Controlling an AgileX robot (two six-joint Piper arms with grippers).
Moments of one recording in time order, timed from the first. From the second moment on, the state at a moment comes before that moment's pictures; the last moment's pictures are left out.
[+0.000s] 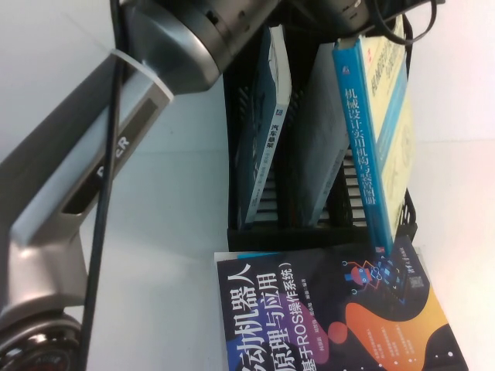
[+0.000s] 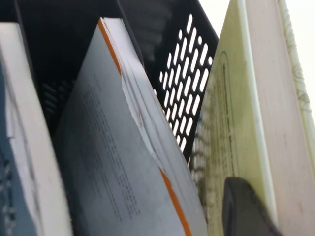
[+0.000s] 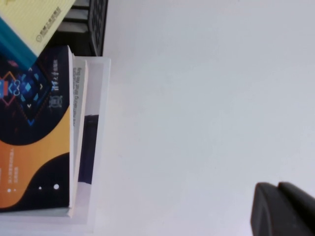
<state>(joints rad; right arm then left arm) 0.27 0.73 -0.92 -0.20 1.17 0.21 -0.77 2.03 -2.47 0.17 1.10 -0.63</state>
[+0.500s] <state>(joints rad) 0.27 0.73 -0.92 -0.20 1.12 0.23 -0.77 1.98 -2.48 0.31 1.11 -0.63</state>
